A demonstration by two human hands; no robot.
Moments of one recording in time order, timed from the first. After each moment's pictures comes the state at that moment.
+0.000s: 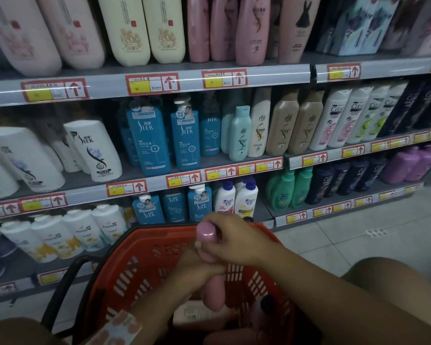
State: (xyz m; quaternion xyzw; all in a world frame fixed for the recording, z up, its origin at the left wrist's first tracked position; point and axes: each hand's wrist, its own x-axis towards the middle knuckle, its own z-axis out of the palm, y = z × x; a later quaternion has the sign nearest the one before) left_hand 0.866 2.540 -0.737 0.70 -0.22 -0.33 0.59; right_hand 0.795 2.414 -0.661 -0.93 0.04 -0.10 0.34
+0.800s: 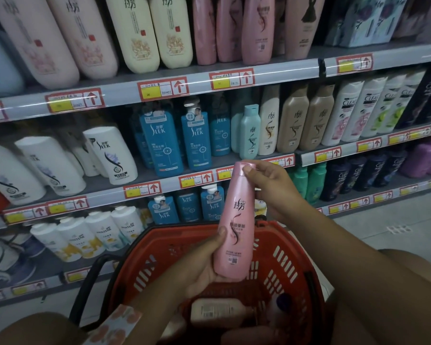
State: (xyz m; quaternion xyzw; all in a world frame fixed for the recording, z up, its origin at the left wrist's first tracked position) left_hand 0.869 2.556 -0.689 0.53 -0.14 -0.58 0.60; right_hand 0.808 2.368 -0.609 -0.62 0.19 -0.26 0.71
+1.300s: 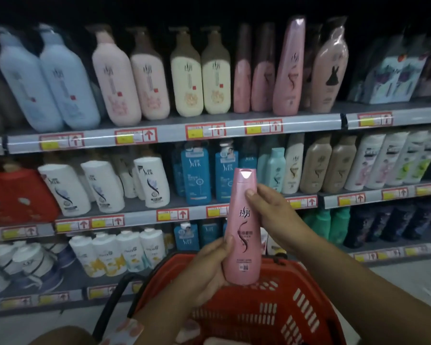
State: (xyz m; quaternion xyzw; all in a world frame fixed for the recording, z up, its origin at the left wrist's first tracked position) left_hand 0.881 2.574 -0.638 0.48 -0.18 -0.46 0.72; right_hand 0.817 2.414 -0.564 -0.71 0.09 -0.21 0.67
